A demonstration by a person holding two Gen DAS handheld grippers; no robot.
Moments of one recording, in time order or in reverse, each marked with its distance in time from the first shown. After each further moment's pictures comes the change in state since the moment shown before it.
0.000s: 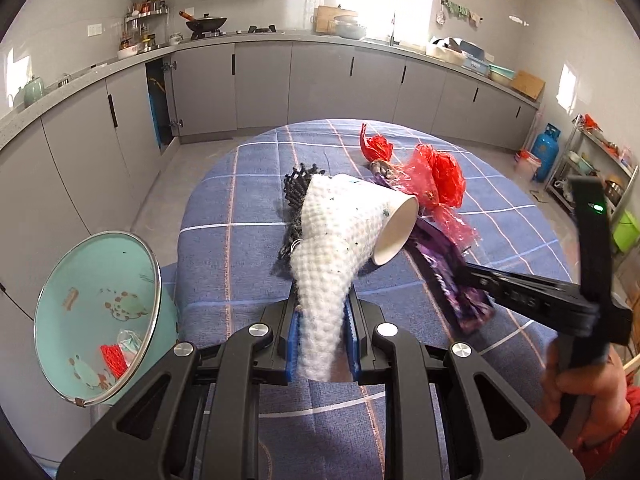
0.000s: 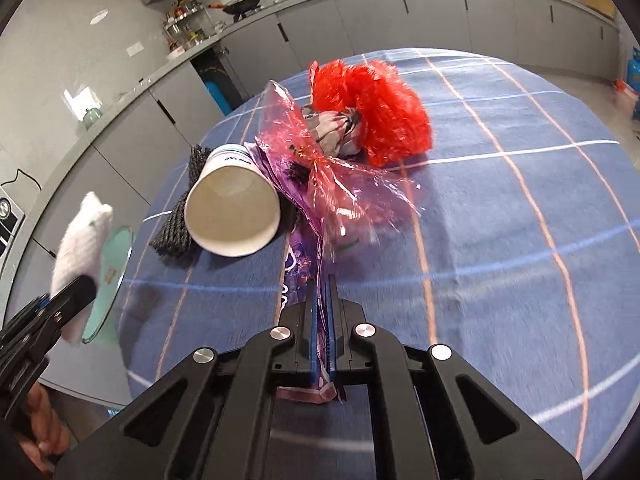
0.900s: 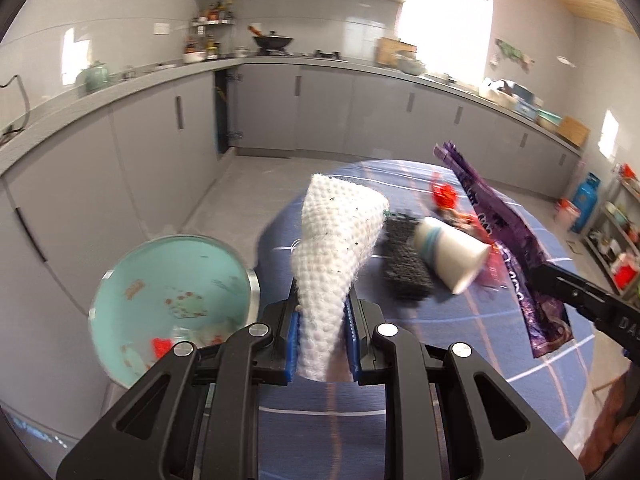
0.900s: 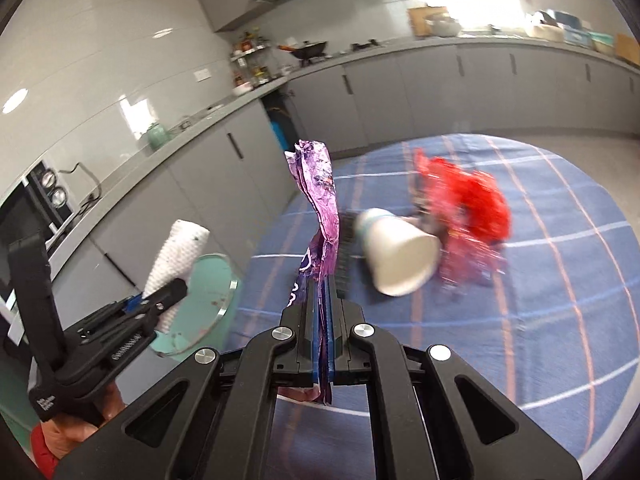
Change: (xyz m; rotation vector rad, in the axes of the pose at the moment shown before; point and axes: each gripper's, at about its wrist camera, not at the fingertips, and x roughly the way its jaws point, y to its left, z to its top) left arm -0.048 0.064 0.001 -0.149 -0.103 0.176; right arm -0.063 0.103 0.015 -0.146 -0.178 0.145
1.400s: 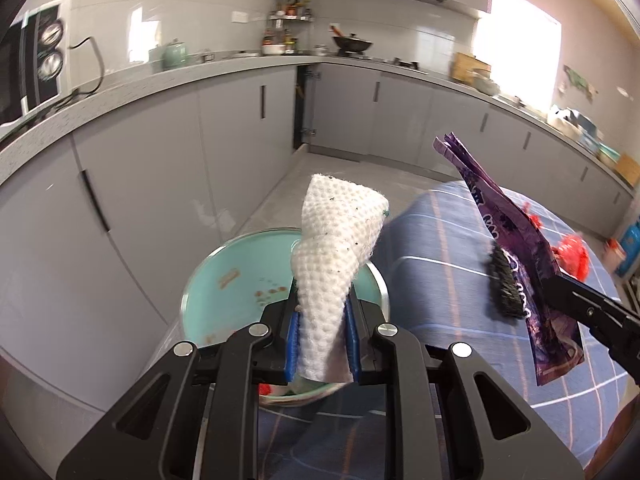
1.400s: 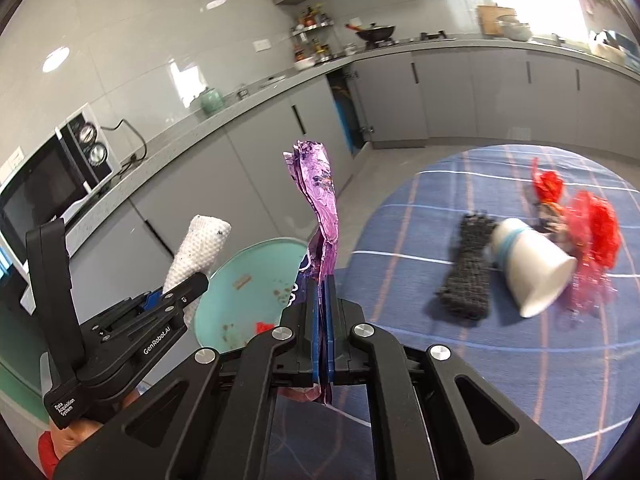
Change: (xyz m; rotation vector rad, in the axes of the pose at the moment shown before) left arm -0.011 0.095 -0.004 -0.151 -0.005 0.194; right arm 0.062 0.104 0.004 -0.124 0.073 0.136
